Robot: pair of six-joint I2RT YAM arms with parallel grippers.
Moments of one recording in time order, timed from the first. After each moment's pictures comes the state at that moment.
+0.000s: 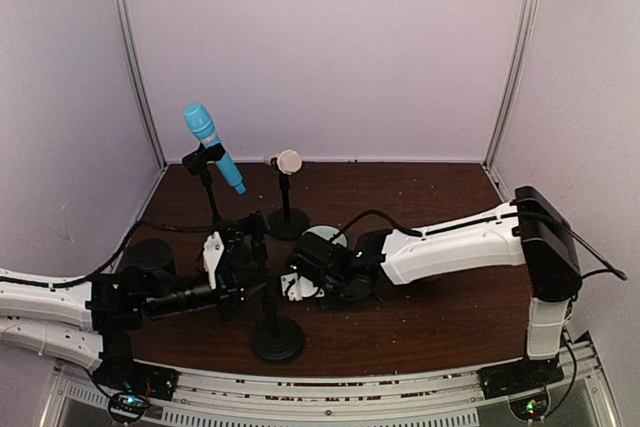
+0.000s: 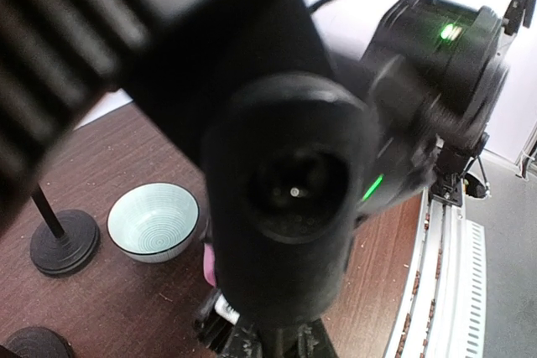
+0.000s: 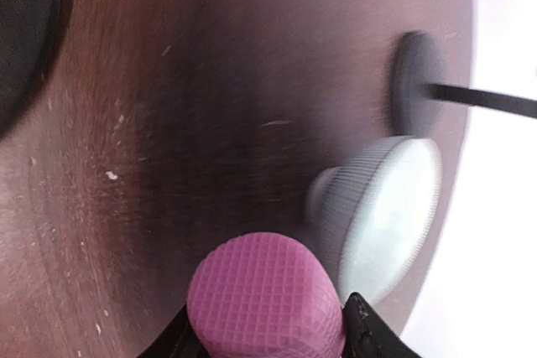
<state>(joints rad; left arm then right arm) -1.16 0.87 0.40 0.29 -0.05 -0.13 1.21 1.97 1.40 -0.51 0.51 -0.65</state>
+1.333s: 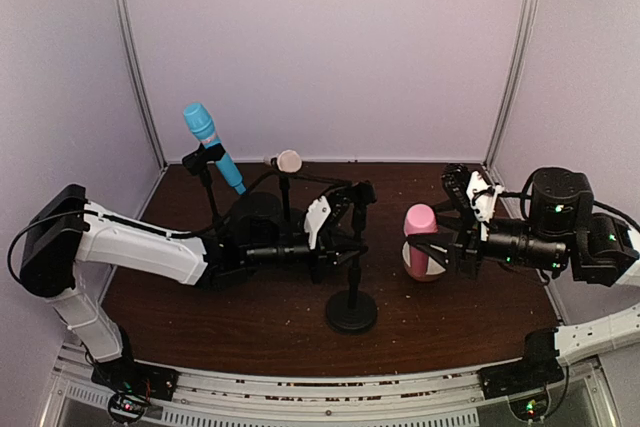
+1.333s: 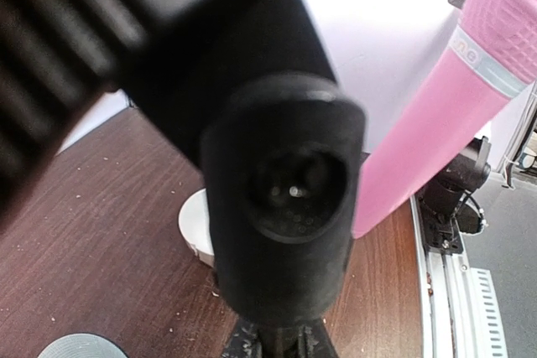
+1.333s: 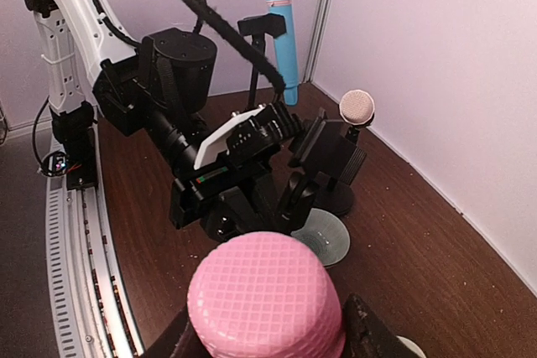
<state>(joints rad) -1.06 1.66 0.91 0.60 0.28 -0.05 1.19 0.79 0.92 -0.38 0.19 -0.10</state>
